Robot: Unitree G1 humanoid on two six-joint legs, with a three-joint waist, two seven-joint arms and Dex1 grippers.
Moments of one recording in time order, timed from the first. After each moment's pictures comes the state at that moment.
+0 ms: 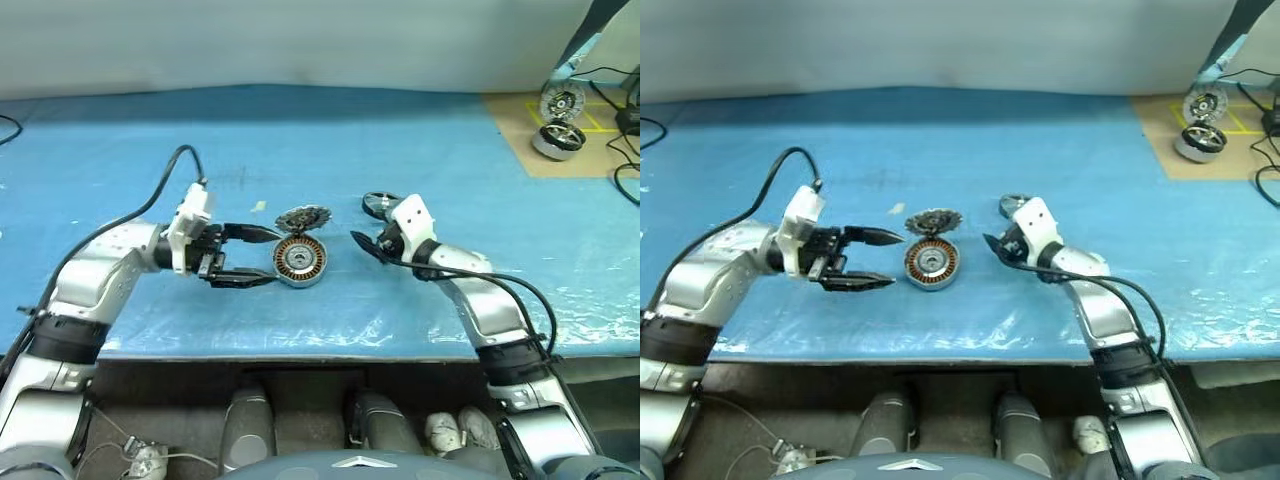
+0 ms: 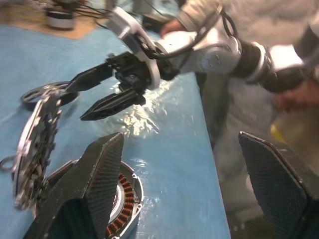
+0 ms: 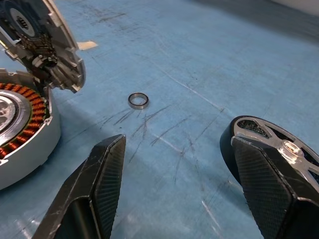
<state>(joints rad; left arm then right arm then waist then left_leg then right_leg) -0.36 0.74 0.01 -0.03 -0.77 0.48 -1.27 -0.44 -0.34 0.12 0.08 0.09 0.37 0.54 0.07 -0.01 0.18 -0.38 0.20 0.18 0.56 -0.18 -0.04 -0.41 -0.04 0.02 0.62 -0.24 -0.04</state>
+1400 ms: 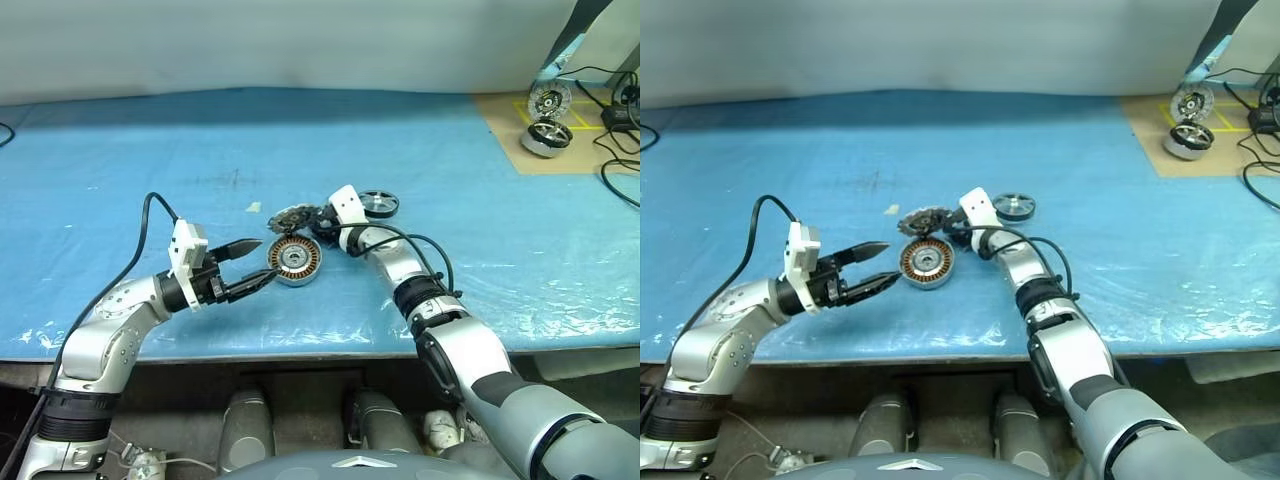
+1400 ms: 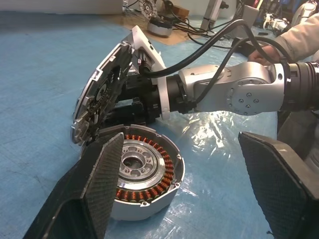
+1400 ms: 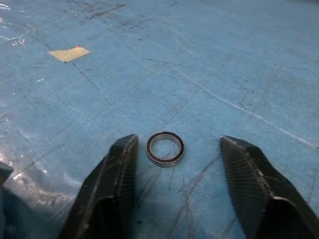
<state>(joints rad) -0.11 0.56 0.08 -0.21 -0.63 0.38 -0.98 -0.88 -0.05 0.10 1.06 -0.03 -0.09 0.42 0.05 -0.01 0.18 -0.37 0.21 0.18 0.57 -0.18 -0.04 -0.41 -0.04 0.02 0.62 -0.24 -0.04</state>
